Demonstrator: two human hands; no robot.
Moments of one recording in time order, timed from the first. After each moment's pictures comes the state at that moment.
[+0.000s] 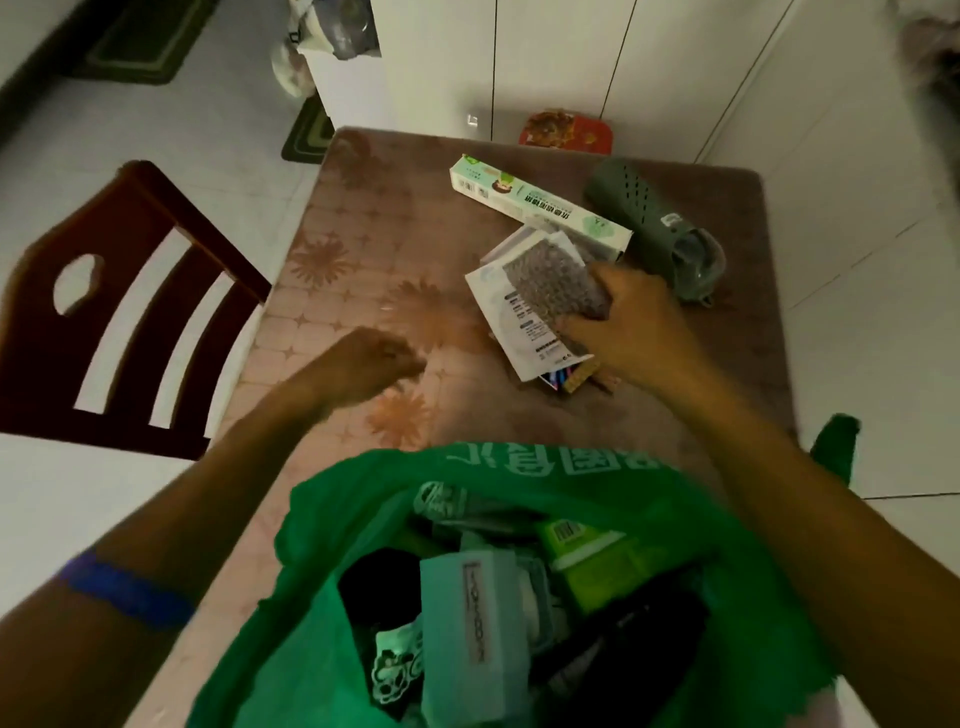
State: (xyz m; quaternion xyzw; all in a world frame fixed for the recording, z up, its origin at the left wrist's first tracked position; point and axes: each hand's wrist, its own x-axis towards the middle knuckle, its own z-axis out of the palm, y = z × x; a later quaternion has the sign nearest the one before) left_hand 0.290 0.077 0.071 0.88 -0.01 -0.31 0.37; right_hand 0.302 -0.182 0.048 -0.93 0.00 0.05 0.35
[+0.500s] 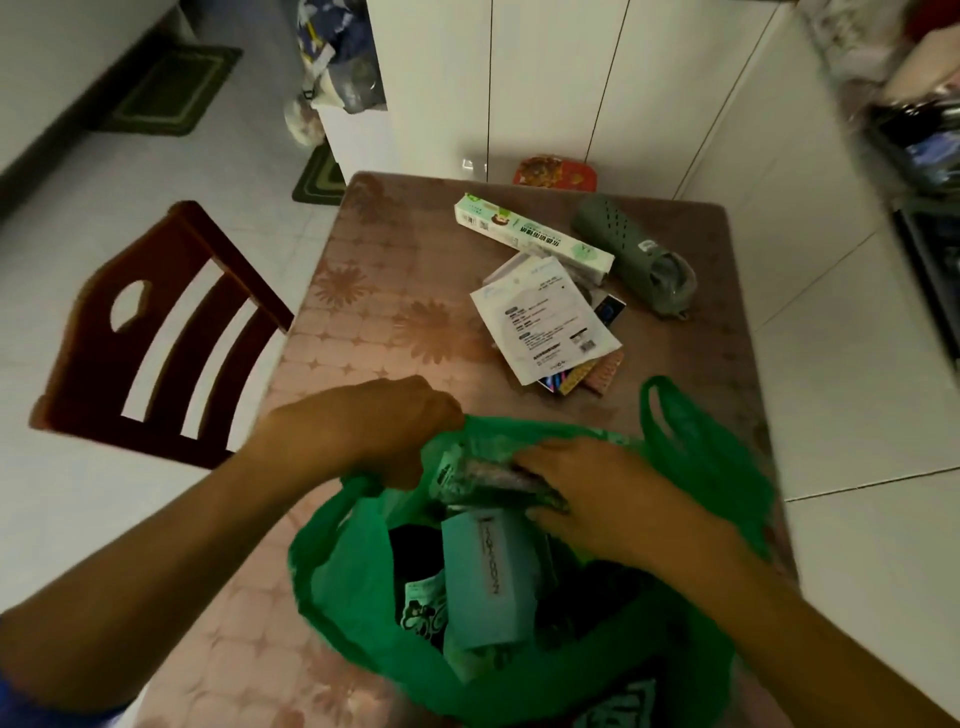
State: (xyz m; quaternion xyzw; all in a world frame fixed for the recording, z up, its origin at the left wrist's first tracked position) left_hand 0.220 0.067 0.133 0.87 -0.33 -0.36 -0.04; right_hand 0.151 -0.141 0.095 -0.93 -0.25 0.25 0.11
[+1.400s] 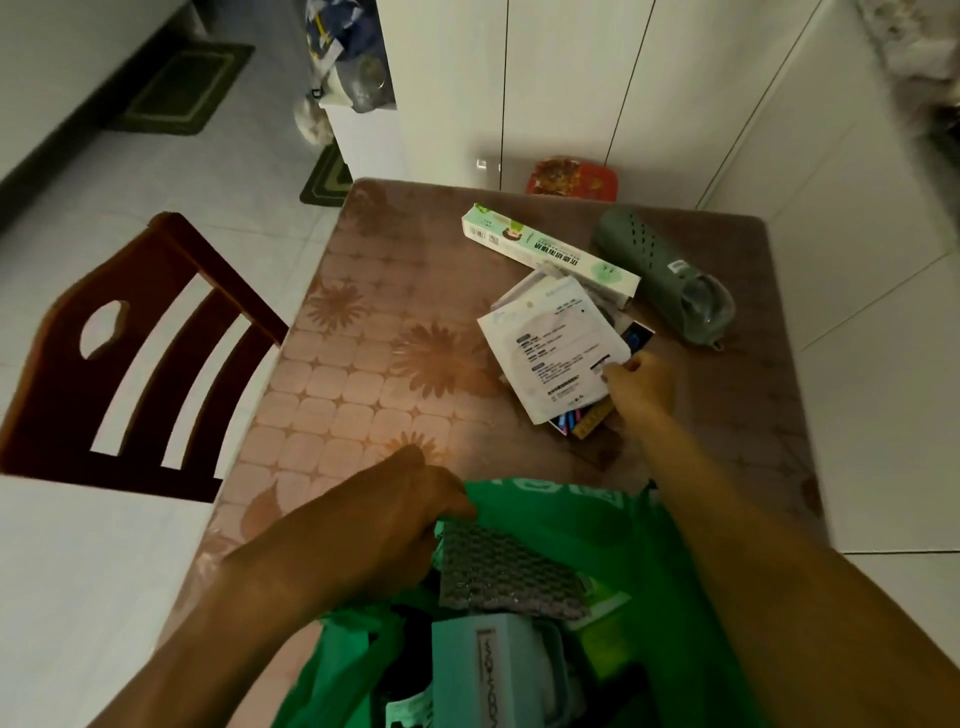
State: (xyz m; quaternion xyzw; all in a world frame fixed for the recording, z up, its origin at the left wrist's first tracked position) left_hand 0.224 0.074 0.085 0.91 -0.31 -0.25 0.14; right_hand 0.356 -0.204 -0.081 -0.82 0.37 0.06 0.43
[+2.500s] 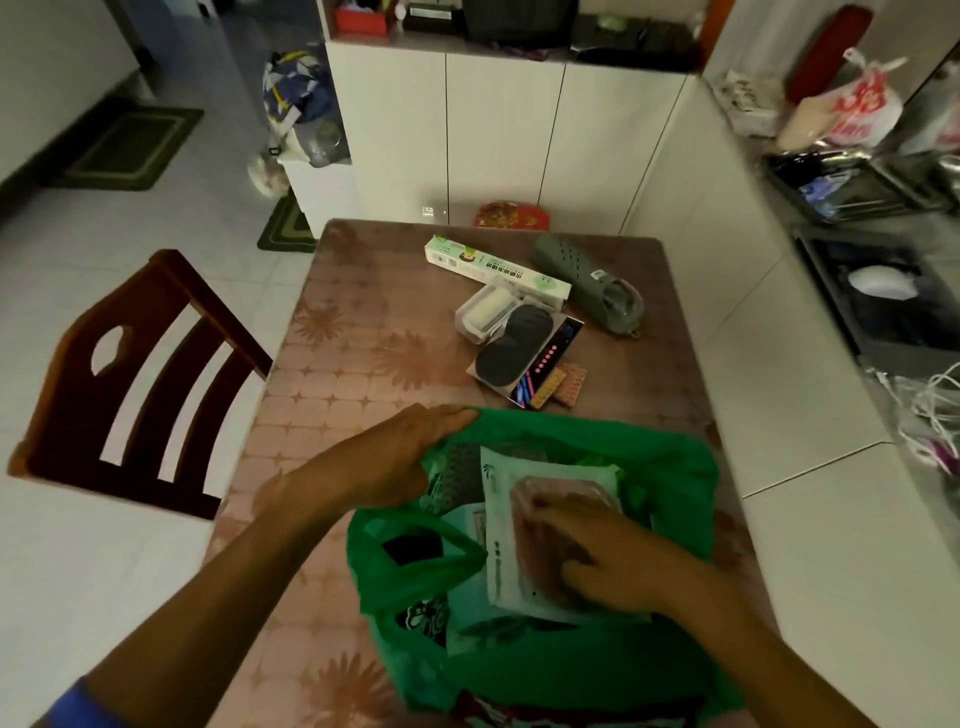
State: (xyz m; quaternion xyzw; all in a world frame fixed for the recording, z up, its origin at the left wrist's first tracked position) left_hand 0.194 0.088 0.095 0.88 -0.31 -0.27 0.23; right_hand 0.086 -0.168 0.071 -0.91 -0.13 0.33 0.21
